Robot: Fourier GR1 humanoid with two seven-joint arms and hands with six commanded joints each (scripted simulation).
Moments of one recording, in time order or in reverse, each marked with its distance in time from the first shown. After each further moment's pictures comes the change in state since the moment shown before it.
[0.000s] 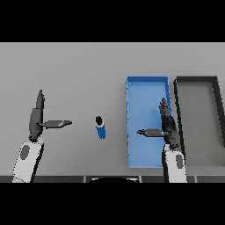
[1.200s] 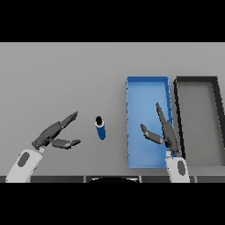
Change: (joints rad) left arm 0.067 0.198 -0.230 -0.161 0.026 -0.536 -0.094; right arm 0.089 -0.113 0.126 -0.127 0.184 0.047 -0.053
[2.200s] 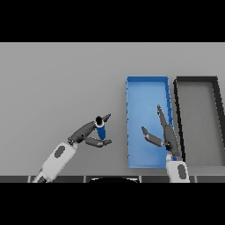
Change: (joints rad) left arm -0.186 -0.361 -0.155 0.296 -0.176 0.045 -0.016; right arm 0.056 0.010 0.008 -0.059 -0.003 -0.003 0.007
